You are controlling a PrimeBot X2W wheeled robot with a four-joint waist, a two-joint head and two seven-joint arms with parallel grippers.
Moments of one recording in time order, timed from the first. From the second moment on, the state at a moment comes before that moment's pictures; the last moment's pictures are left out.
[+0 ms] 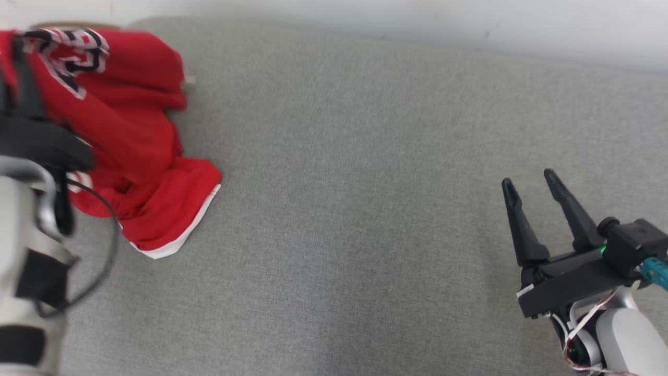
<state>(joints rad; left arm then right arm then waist) -0.99 0.30 -0.07 0.66 -0.34 0.07 -0.26 -0.26 -0.33 0.29 -0.05 0.33 0.13 -0.08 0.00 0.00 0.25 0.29</state>
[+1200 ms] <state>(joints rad) -0.67 0.05 -0.57 0.17 -0.39 0.12 -0.17 -0.28 -0.22 0.24 0.04 0.34 0.13 -0.19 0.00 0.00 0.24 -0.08</state>
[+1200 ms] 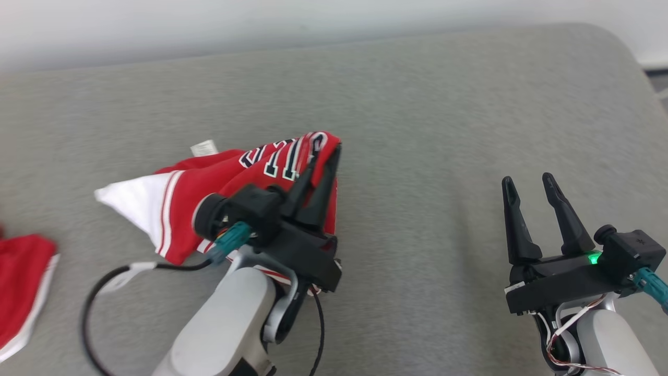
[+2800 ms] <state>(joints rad) -0.43 0.35 -0.36 0.03 -0.47 0.39 -0.26 -0.24 -0.22 0.24 0.08 0.31 0.13 -0.21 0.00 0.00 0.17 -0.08</state>
